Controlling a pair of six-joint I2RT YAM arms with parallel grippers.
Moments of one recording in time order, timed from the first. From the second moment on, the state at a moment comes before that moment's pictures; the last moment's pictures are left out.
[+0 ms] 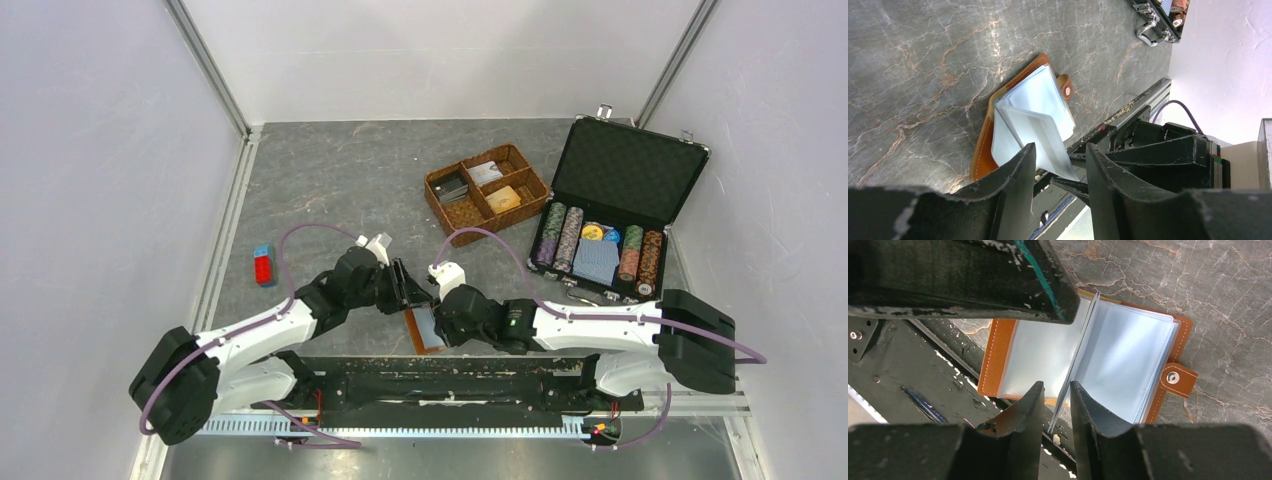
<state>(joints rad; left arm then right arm) -0.73 1.08 0.45 0.03 0.27 -0.99 1.24 1.34 0.69 -0.15 0.24 0.55</state>
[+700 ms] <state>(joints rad) -0.73 1.18 0.45 0.08 0.27 -1.00 1.24 1.34 0.69 -0.14 0.24 0.56</state>
